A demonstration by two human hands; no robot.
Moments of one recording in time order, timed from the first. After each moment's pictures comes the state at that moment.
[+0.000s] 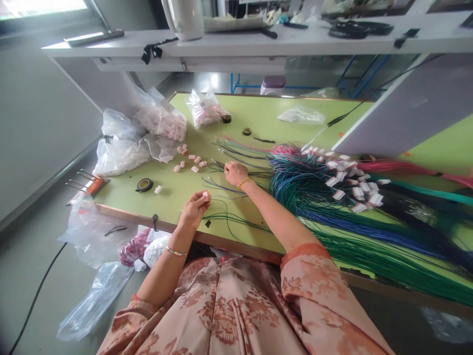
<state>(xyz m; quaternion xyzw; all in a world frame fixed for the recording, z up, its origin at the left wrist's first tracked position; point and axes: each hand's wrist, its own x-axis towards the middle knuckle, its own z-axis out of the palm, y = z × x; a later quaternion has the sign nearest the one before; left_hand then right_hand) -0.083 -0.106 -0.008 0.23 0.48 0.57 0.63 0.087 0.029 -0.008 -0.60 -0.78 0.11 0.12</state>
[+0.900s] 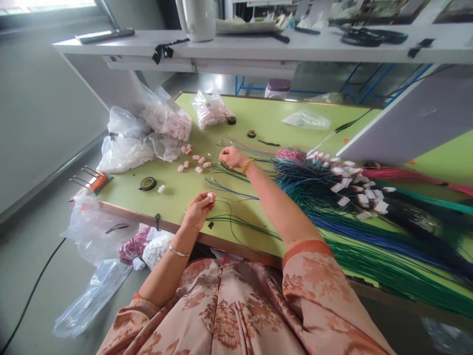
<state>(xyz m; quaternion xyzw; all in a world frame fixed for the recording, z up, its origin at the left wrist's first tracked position) -0.080 -0.106 -0.008 0.22 0.47 0.57 0.64 0.071 0.062 0.049 -0.50 -0.65 0.49 0.30</state>
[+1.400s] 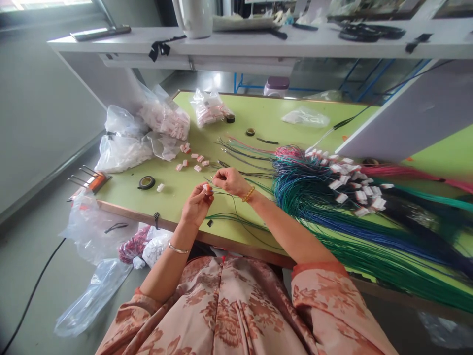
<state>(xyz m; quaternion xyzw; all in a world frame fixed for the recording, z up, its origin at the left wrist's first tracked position) -0.075 -0.103 0.012 0.20 0.35 0.62 0.68 0.073 -0.036 0.045 -0.40 -0.70 0.47 0.36</state>
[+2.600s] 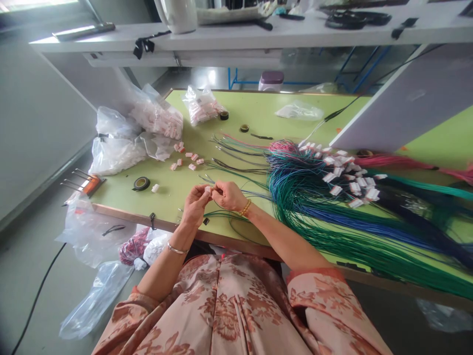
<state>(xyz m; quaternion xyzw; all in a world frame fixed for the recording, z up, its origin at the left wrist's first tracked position) -0.058 -0.110 0.010 0.30 0.43 0.61 0.59 0.082 -0.076 0.019 -0.43 -0.75 0.36 0.35</state>
